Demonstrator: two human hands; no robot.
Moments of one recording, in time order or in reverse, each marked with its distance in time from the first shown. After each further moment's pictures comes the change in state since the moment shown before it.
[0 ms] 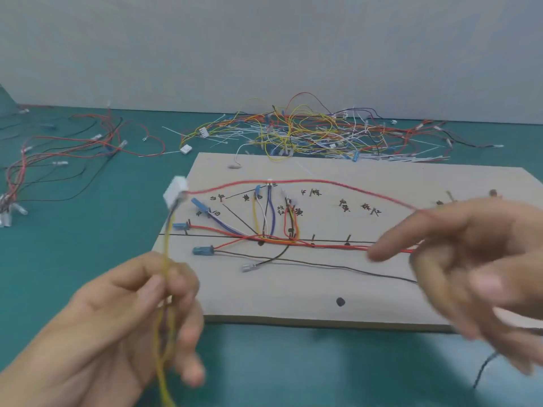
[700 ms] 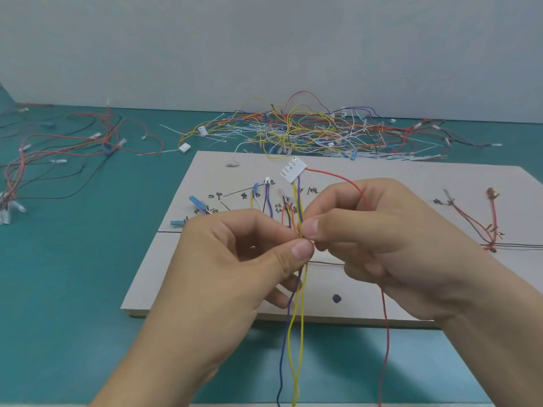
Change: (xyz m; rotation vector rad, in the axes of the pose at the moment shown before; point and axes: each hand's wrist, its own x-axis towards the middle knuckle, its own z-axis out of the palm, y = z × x) left_hand 0.049 -0.033 0.096 0.729 0.114 0.117; right_hand 0.079 0.012 0.055 -0.255 0.602 -0.047
